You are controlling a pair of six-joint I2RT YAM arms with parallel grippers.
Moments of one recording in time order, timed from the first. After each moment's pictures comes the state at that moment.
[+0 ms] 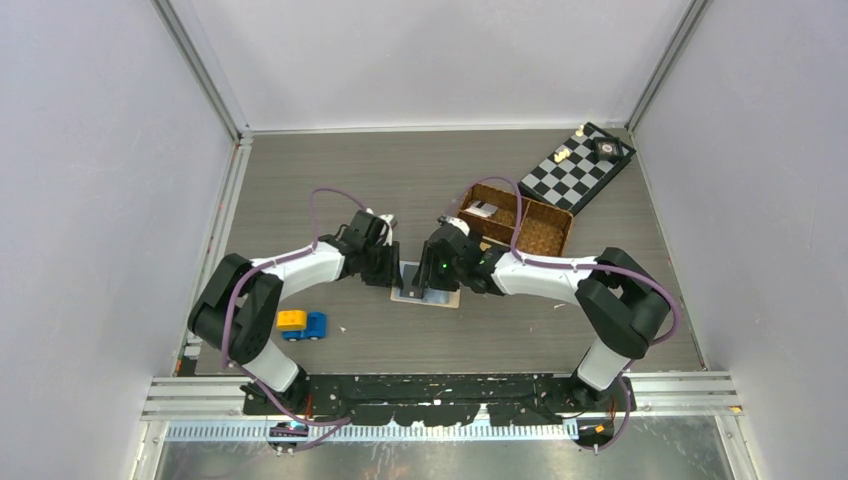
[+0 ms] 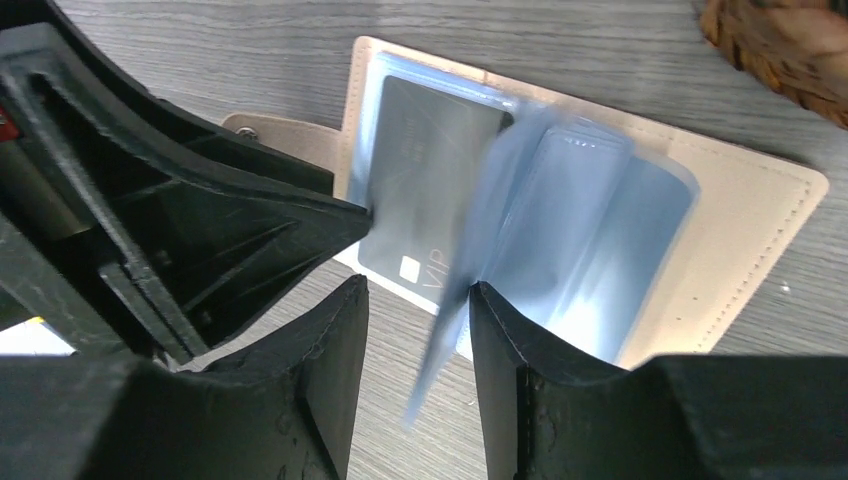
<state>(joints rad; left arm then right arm) -0.54 1.58 0.82 -0.27 0.21 -0.45 0.87 1.66 0.92 -0.10 0.03 0.90</state>
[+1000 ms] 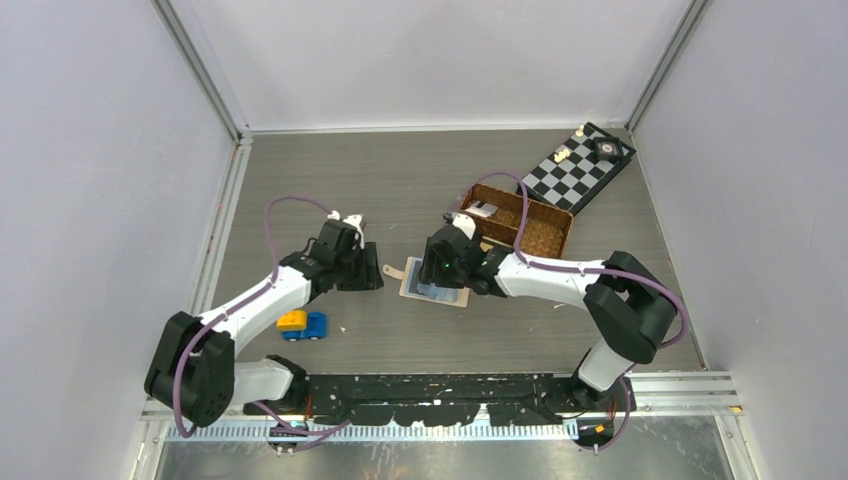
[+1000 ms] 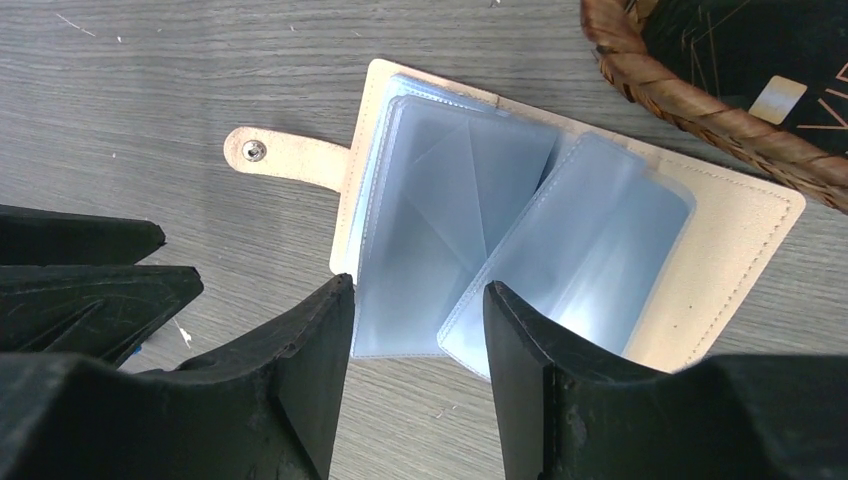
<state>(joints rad) -0.47 1.24 0.68 -0.35 0.08 -0.47 0.89 1.63 0.93 -0.13 0.17 0.88</state>
